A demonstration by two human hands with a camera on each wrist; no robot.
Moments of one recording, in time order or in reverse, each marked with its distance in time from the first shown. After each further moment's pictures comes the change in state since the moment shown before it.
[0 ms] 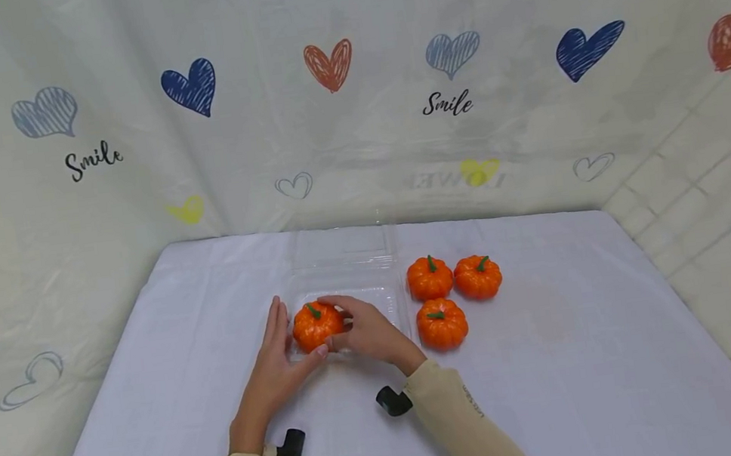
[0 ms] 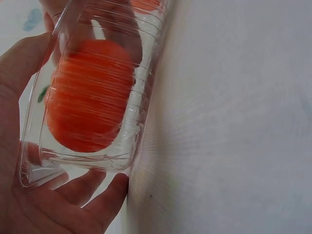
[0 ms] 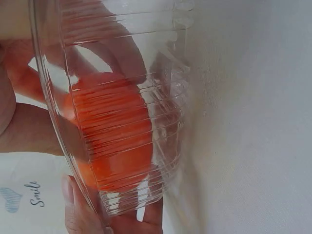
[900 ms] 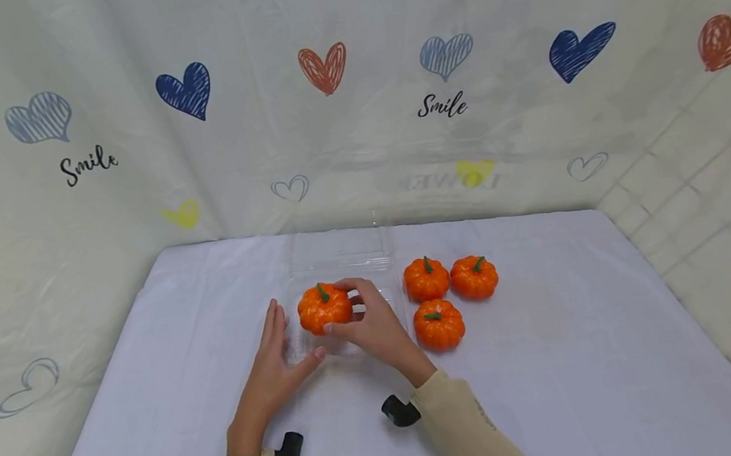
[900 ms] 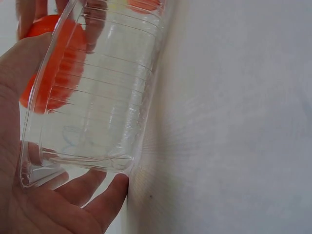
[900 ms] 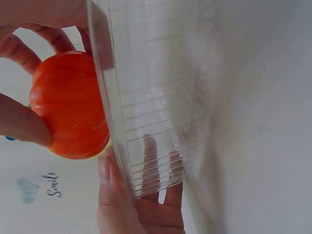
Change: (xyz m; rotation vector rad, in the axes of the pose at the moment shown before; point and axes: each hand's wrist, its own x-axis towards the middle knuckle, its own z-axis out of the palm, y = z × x) left_hand 0.000 0.000 0.001 0.011 0.001 -0.033; right_hand -0.018 -0.018 -0.007 0.141 0.264 0.004
